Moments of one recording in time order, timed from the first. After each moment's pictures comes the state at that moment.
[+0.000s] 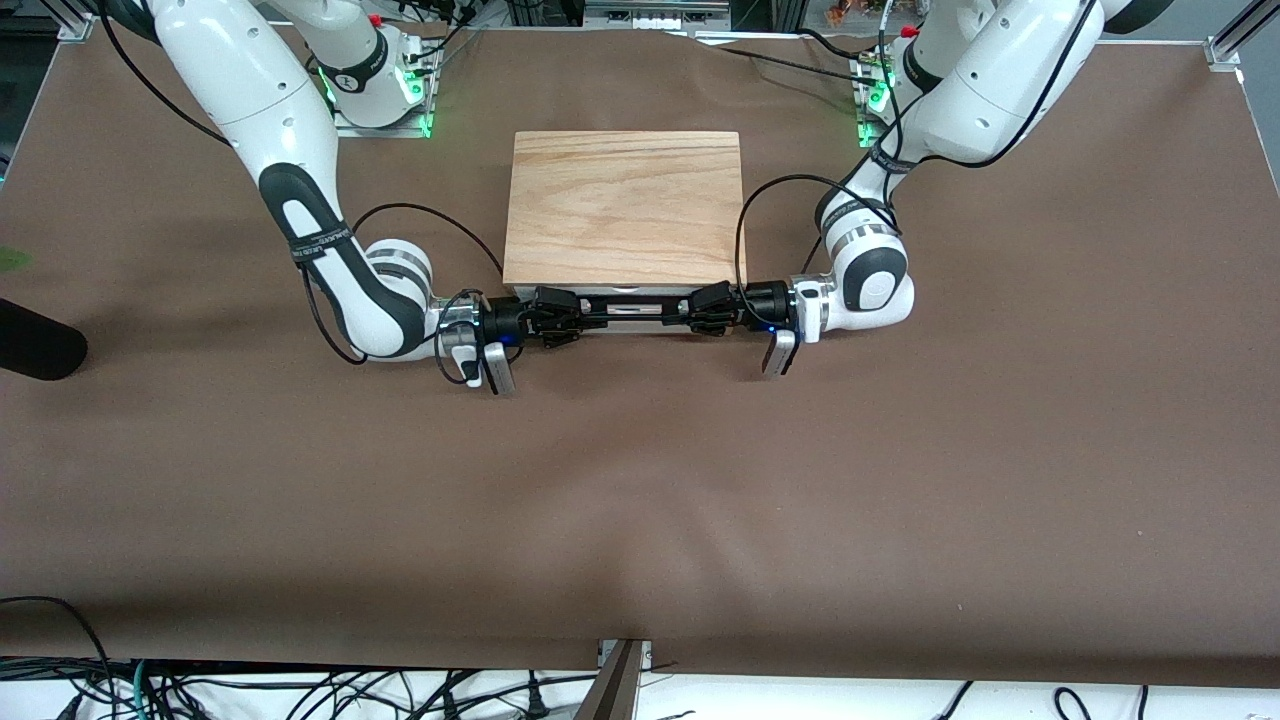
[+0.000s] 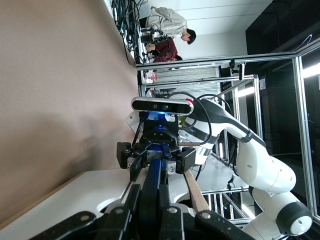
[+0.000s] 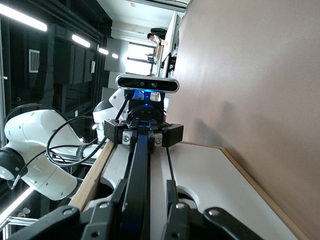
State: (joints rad) left arm -0.15 0.66 -0.29 -2.06 -1.96 1.91 1.33; right arm 0.16 0.71 0.24 -1.90 1.63 1.88 -1.21
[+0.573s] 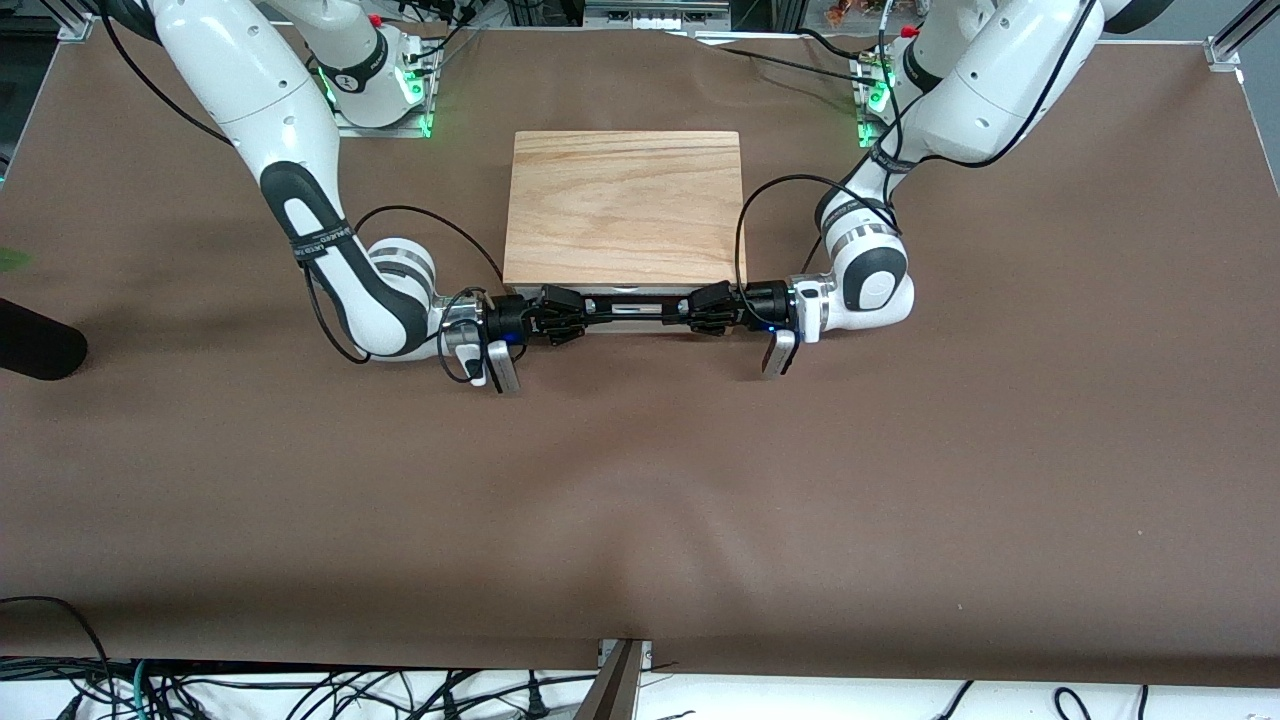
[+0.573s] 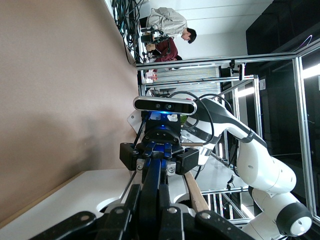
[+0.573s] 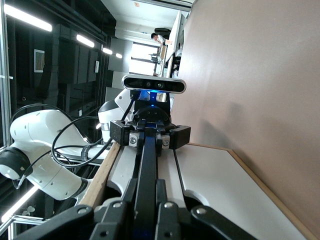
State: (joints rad) left arm -0.15 0.66 -0.29 -2.06 -1.96 1.91 1.32; right arm 0.16 0.71 0.25 -1.89 1.63 1.87 -1.21
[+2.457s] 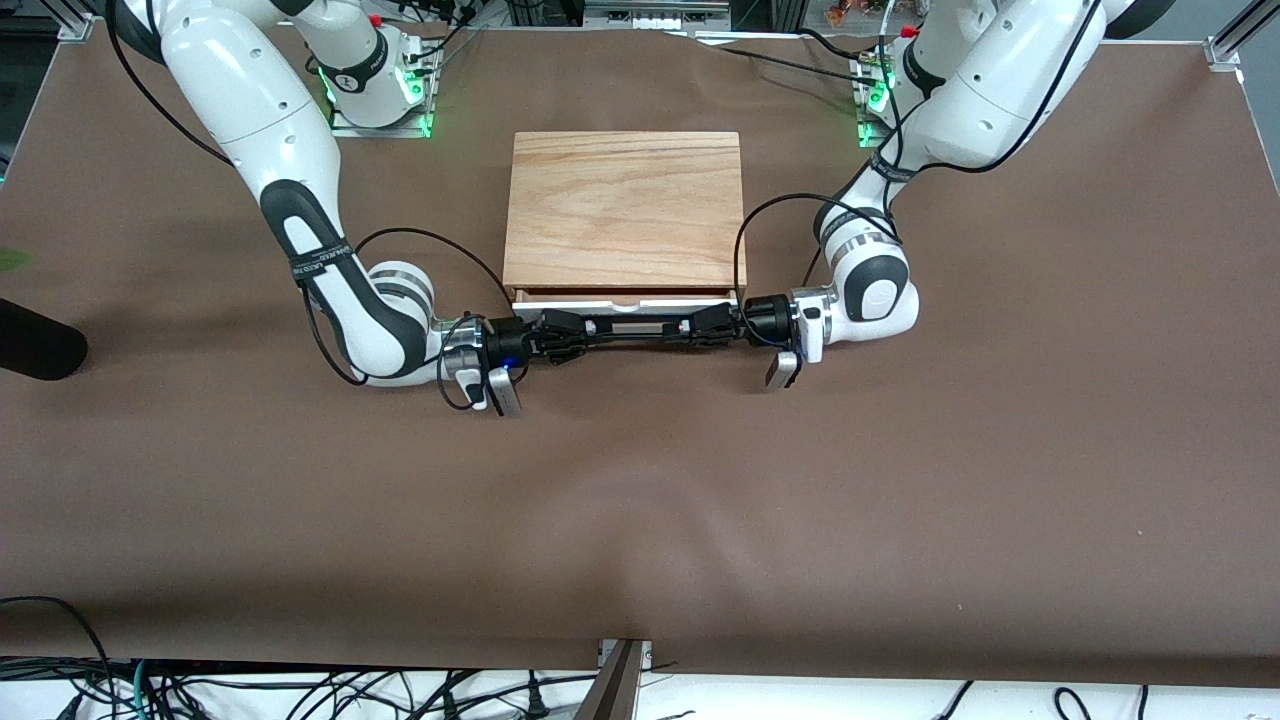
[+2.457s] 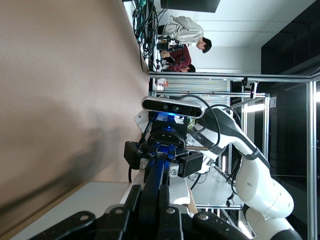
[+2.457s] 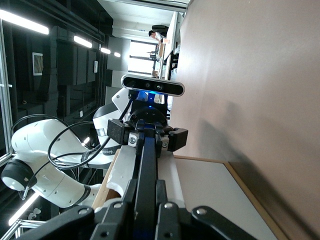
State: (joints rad) left arm -0.15 0.68 -0.28 -1.97 -1.95 1.98 1.15; right arm 0.16 0.80 0.24 -1.74 1.57 1.86 -1.09
